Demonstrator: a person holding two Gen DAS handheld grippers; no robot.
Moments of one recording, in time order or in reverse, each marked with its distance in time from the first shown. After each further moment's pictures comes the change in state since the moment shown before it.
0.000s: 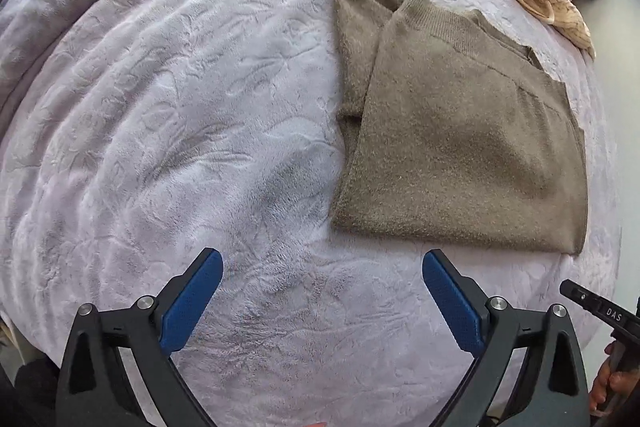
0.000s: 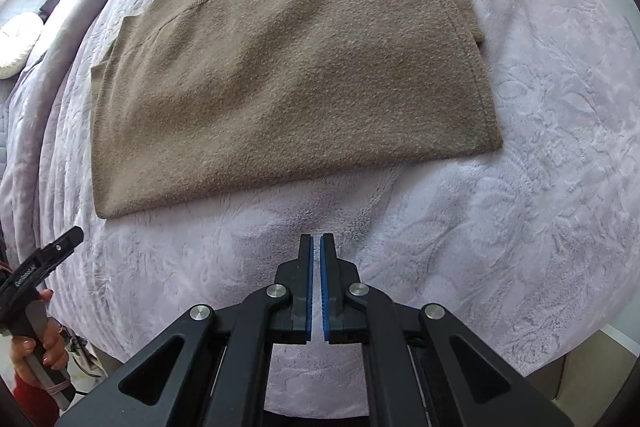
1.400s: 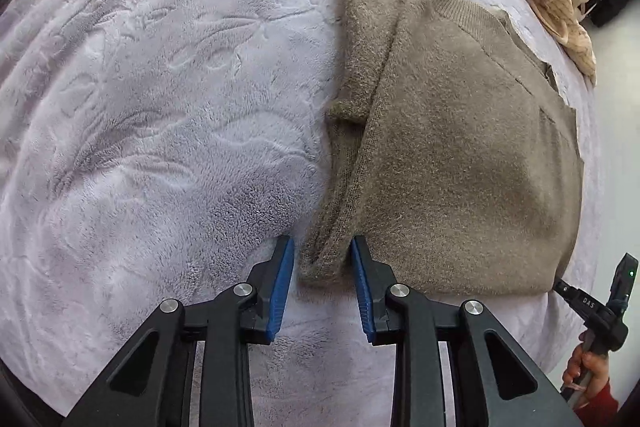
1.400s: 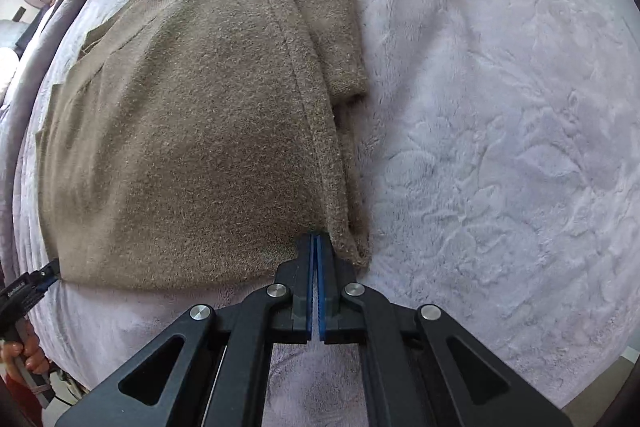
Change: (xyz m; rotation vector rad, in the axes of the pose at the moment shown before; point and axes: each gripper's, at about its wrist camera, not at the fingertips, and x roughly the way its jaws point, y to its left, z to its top) left arm 0.070 0.010 0.033 -0.103 0.079 -0.126; right arm 0.031 -0.110 0.062 0.060 -0.076 -0.048
